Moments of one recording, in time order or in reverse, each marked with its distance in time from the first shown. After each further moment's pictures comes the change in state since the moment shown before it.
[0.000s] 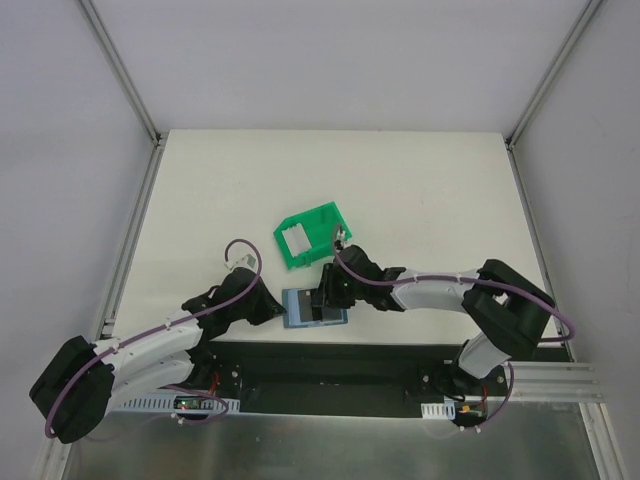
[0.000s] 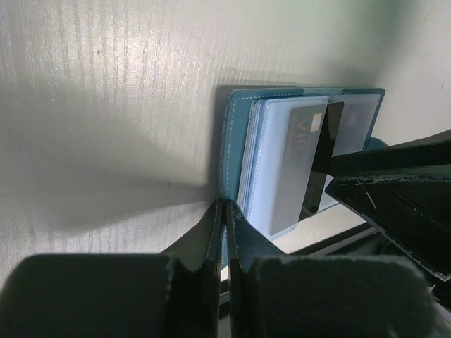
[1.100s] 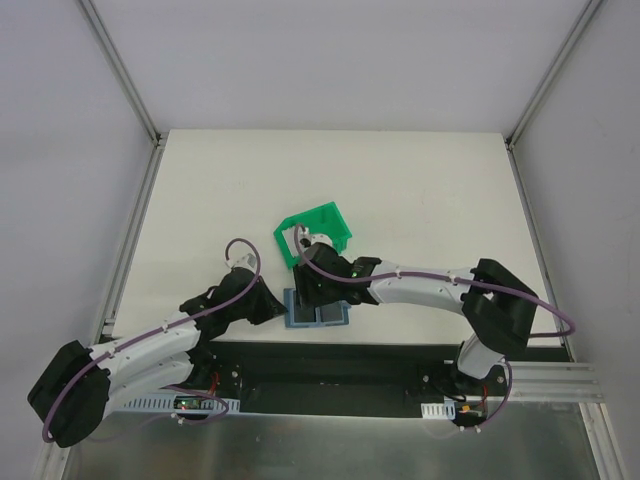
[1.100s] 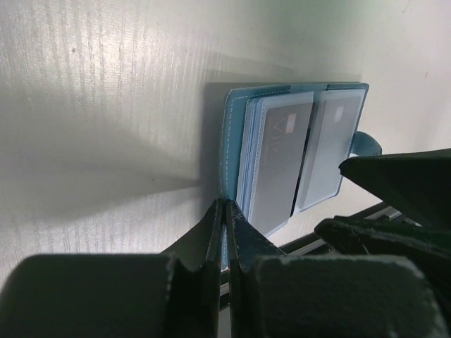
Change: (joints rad) left arm 0.000 -0.028 0.000 -0.001 0.020 0.011; right arm 0.136 0.068 0.314 -0.378 0.196 -0.195
